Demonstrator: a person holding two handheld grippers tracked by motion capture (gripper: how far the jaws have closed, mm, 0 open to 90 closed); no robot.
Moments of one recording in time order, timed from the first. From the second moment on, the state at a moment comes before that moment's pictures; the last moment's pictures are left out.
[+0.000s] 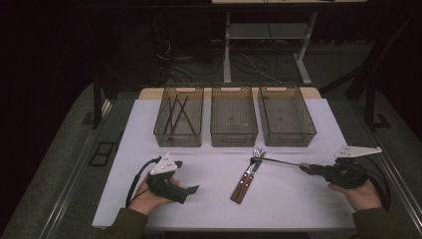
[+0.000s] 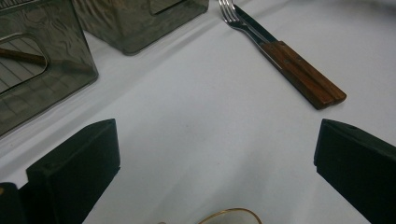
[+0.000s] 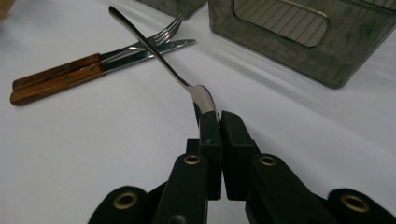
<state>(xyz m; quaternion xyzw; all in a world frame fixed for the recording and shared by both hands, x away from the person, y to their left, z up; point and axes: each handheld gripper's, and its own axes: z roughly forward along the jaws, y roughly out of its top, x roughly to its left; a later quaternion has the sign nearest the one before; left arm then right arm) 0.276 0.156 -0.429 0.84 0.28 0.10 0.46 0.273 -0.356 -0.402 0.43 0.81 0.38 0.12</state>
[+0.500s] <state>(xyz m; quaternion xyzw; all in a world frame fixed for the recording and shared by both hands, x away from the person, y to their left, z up) 0.278 0.156 -0.429 0.83 0.29 0.10 0.46 0.283 -0.338 -0.380 0.46 0.77 0.41 0.16</state>
